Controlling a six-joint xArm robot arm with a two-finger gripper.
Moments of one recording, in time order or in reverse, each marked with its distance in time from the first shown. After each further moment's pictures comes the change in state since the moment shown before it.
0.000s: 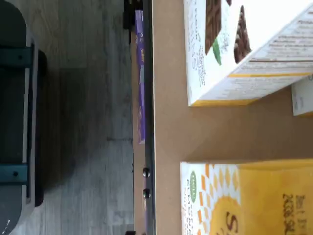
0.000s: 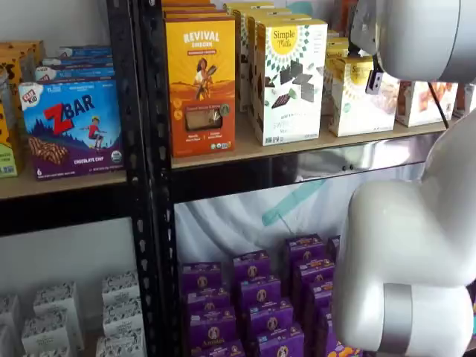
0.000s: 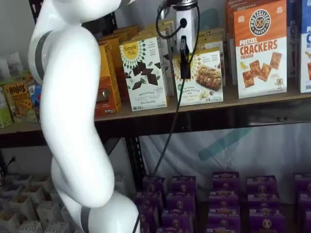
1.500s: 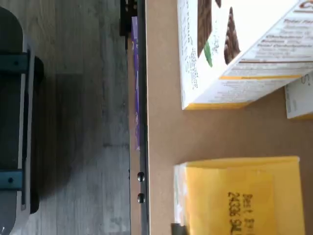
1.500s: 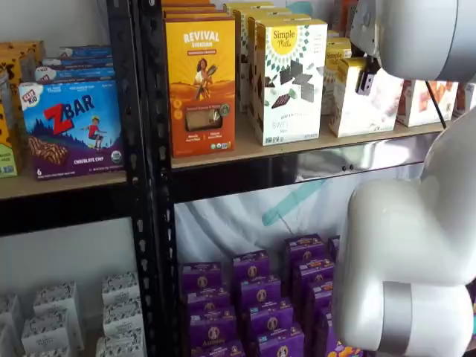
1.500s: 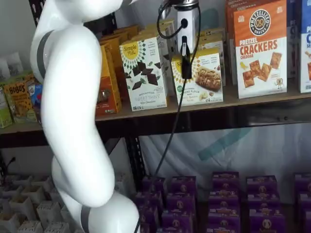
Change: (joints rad) arm -0.010 0.011 -0.007 0.024 -0.001 -0.007
